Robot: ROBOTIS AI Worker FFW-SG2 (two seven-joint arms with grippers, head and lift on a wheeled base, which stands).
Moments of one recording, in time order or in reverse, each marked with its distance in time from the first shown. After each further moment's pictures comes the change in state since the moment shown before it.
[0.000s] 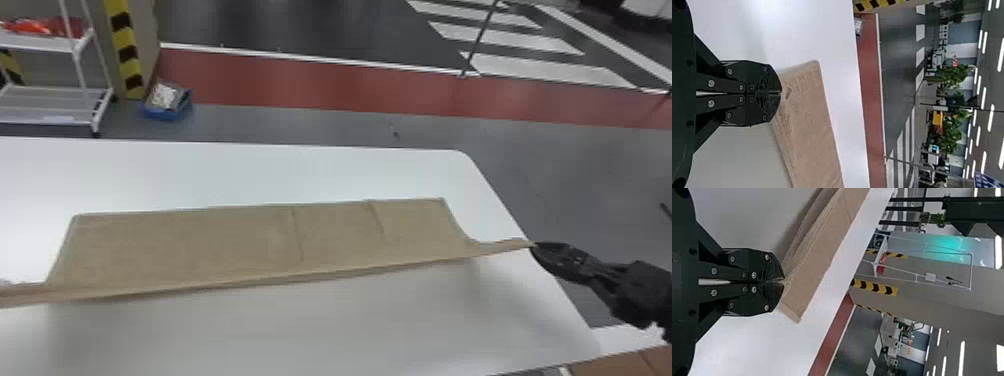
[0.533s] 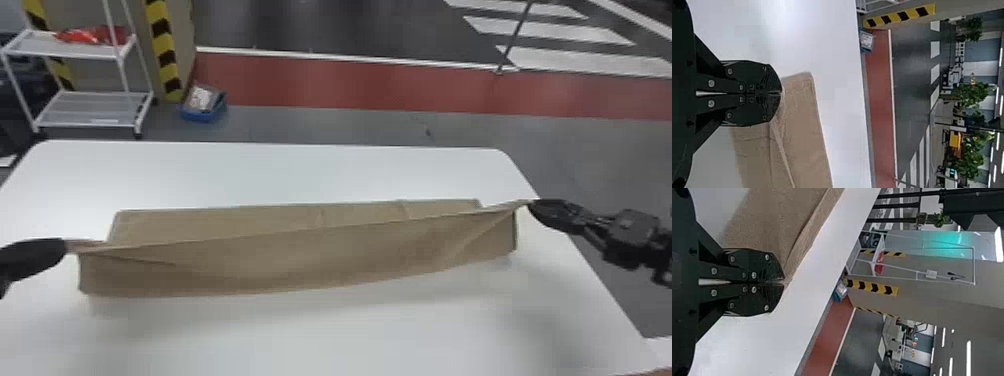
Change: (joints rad) left arm -0.324 0.020 -0.200 0.173 -0.200 0.181 0.073; right arm -0.332 -0.019 0.181 0.226 0.147 0.067 -0.039
